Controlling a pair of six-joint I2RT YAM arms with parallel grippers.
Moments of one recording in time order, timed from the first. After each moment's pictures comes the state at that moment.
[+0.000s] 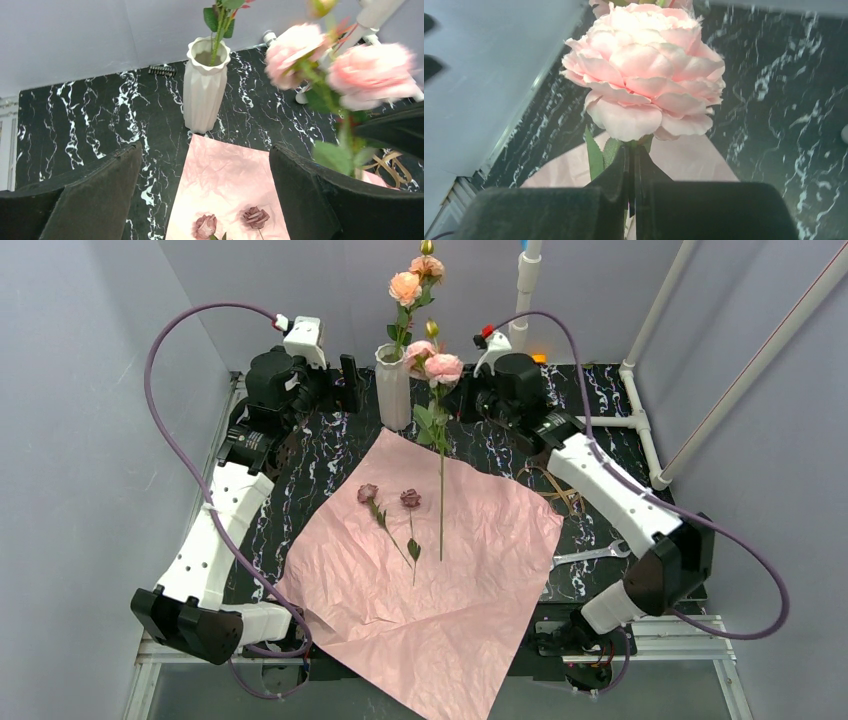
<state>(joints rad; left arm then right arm) -0.31 1.26 1.45 -0.40 0.02 -0.07 0.63 1.53 1.47 -0.27 -0.10 0.41</state>
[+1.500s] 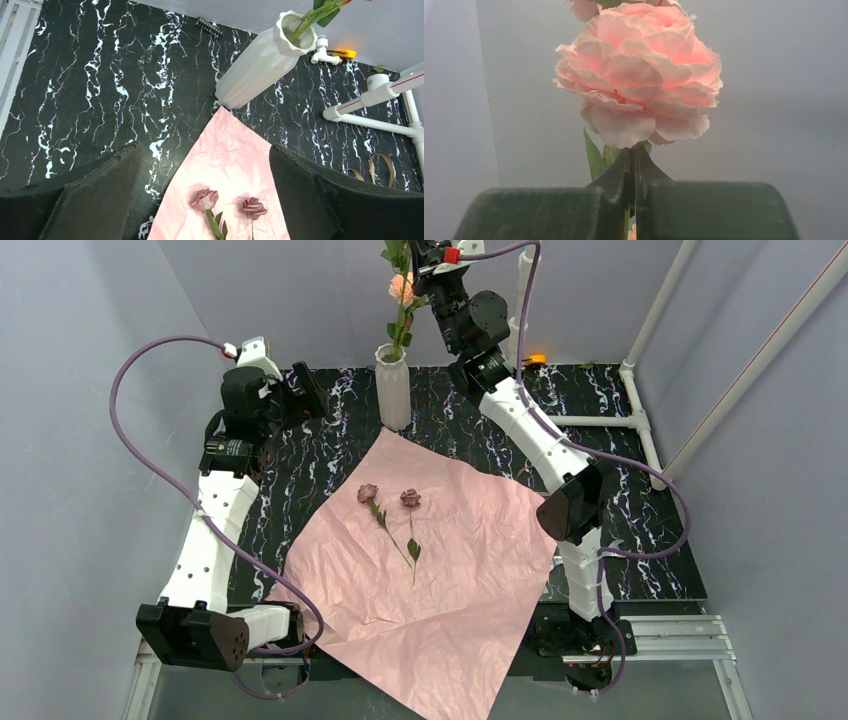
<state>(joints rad) -0.10 1.21 1.33 -0.49 -0.01 -0.34 0.69 2.12 2.36 0.46 0.16 -0.15</state>
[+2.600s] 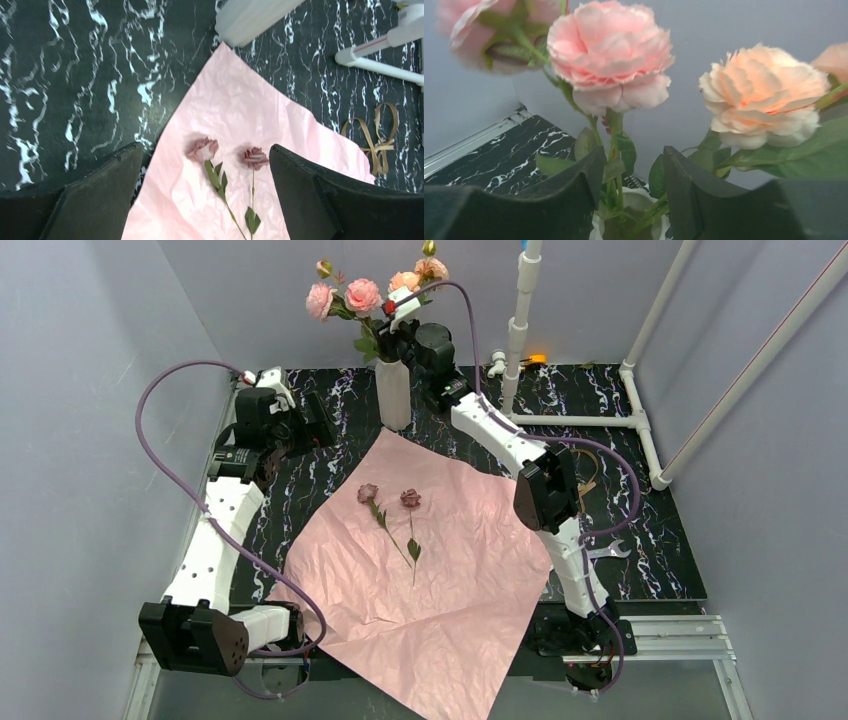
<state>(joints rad) -0.10 1.19 1.22 -0.58 0.08 -0.35 0.70 2.33 2.26 0.25 0.06 -0.15</state>
